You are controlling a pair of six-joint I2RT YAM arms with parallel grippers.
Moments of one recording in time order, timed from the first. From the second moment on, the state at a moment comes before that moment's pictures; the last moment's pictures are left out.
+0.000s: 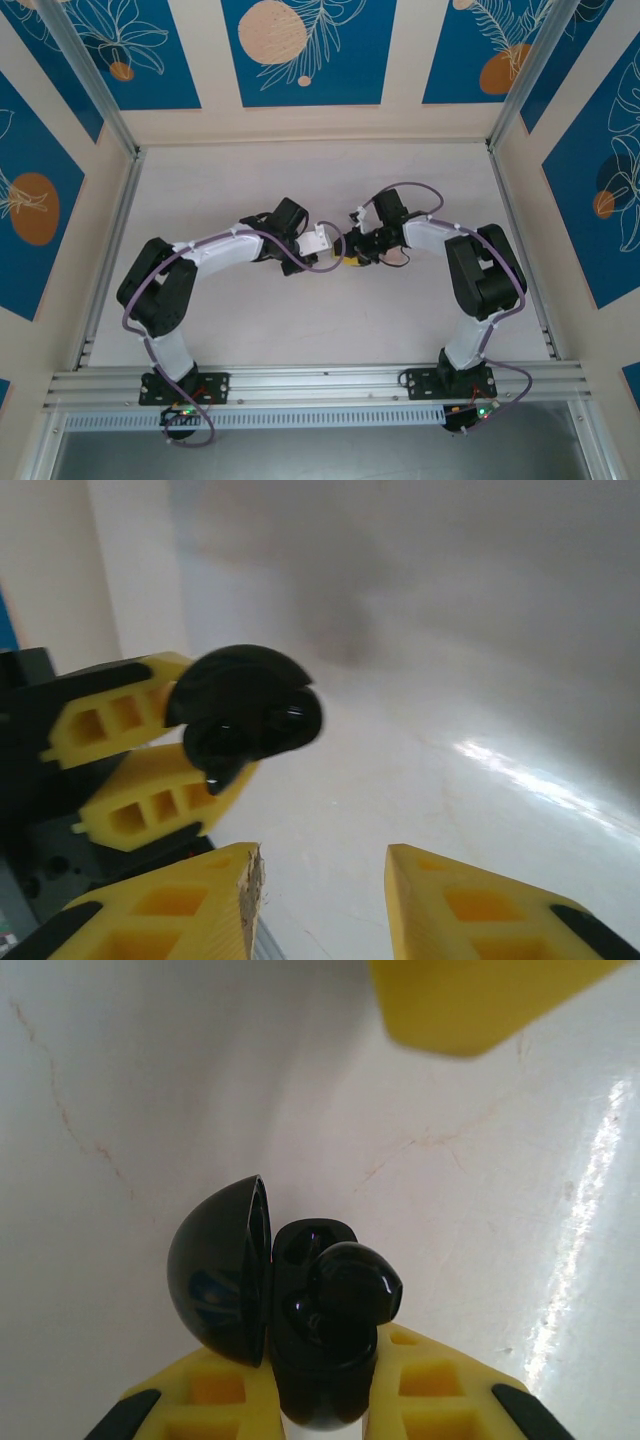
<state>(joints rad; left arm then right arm) -0.68 1.77 1.16 -0.50 0.16 0.58 0.36 1.78 1.01 -0.35 -0.87 0.50</state>
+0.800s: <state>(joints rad) -0.68 1.64 0.90 -0.10 0.49 0.49 0.36 1.37 0.79 -0.21 -0.93 0.44</state>
